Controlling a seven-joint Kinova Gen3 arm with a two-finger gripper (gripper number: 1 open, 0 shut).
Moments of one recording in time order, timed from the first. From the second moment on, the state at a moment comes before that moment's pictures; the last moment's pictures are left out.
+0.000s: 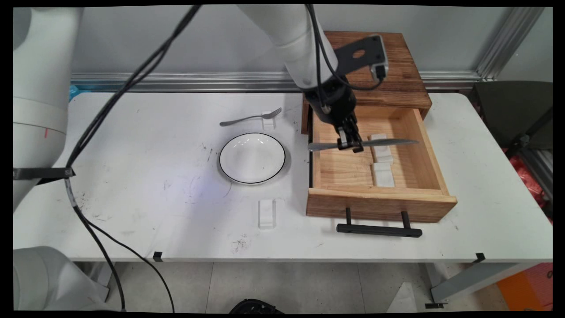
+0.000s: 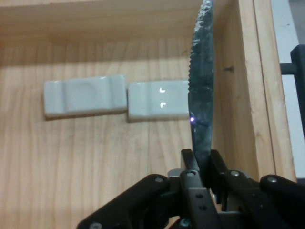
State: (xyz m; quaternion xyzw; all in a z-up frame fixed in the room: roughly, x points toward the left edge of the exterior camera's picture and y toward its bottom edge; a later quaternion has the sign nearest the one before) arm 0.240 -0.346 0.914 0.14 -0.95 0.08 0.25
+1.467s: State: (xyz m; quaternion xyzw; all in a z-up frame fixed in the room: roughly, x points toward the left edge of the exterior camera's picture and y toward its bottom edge) arm 0.191 -0.370 0.834 0.13 -0.95 0.11 0.25
